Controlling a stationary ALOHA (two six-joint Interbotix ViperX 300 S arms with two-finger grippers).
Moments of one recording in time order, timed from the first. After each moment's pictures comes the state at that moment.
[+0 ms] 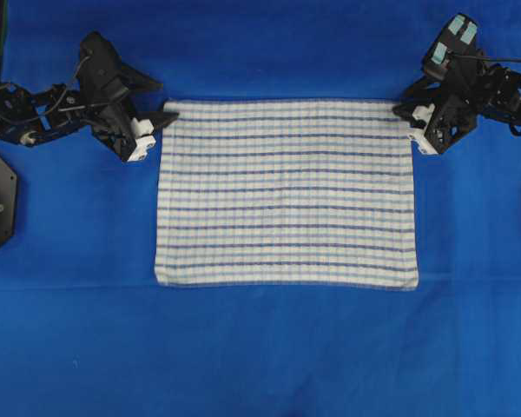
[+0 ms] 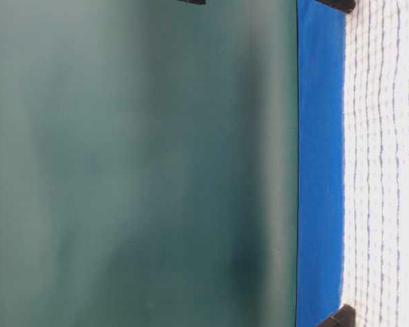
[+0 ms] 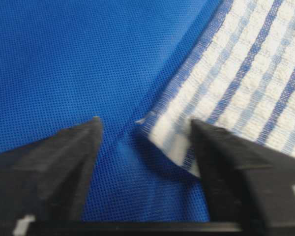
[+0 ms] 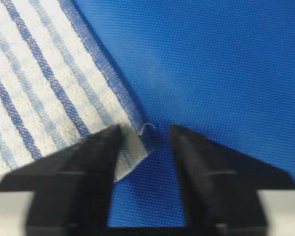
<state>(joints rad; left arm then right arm) 0.49 0.13 1.16 -0.03 -0.73 -0.01 -0.55 -0.05 1.11 0.01 -0.25 0.06</state>
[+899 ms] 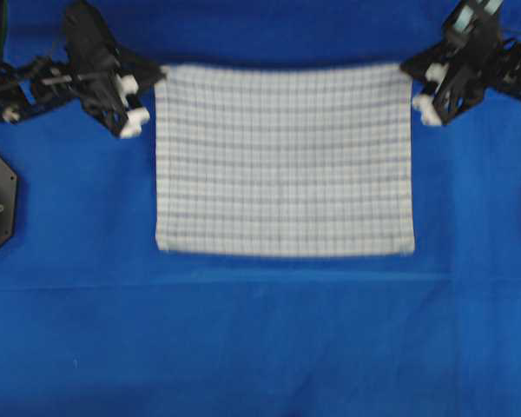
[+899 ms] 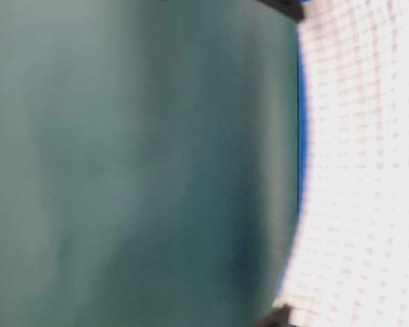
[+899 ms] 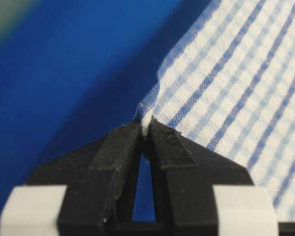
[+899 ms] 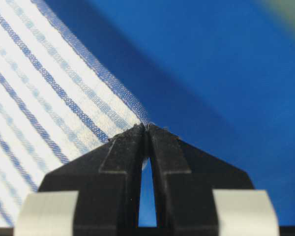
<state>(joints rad) 0.56 -0.17 1.10 -0.03 -0.46 0.06 -0.65 -0.21 1.07 0.01 -0.23 0.05</state>
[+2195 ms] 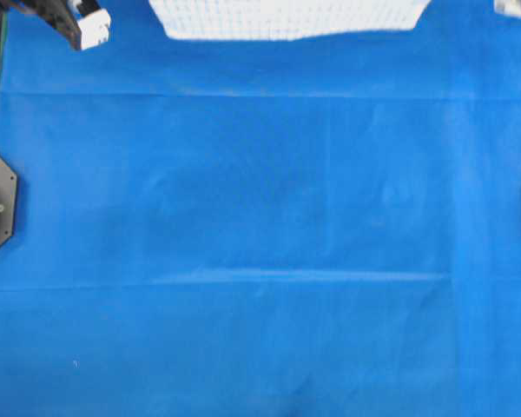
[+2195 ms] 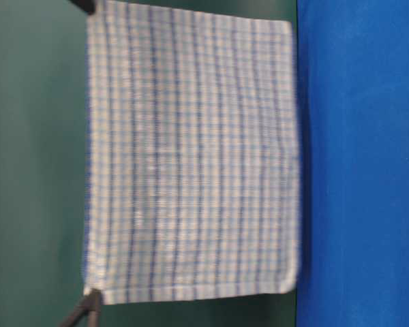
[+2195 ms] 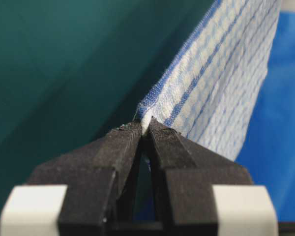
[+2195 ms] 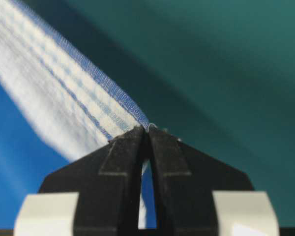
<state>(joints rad) 0.61 -0.55 0.87 -0.03 -0.17 0.27 -0.74 -0.67 0.77 -0.04 0.28 -0.06</state>
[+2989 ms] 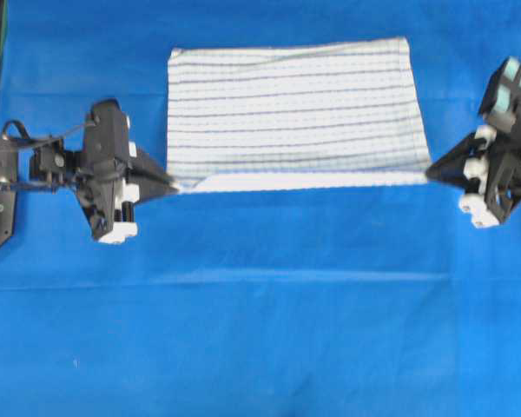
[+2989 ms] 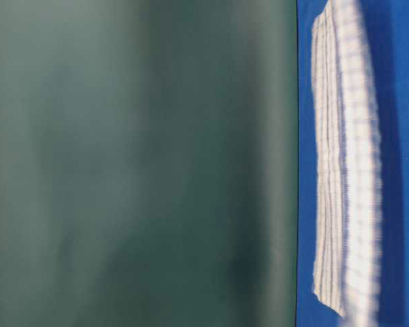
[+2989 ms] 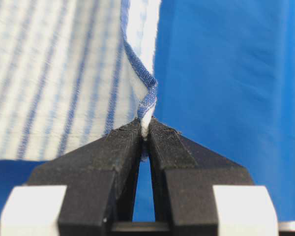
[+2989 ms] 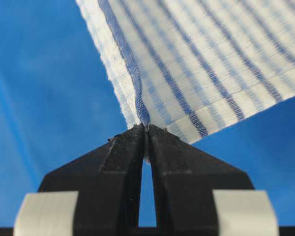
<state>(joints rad) 0.02 -0.24 1.13 -0.03 -0.28 -0.12 -0.10 -0.59 1.20 0.09 0.18 0.37</state>
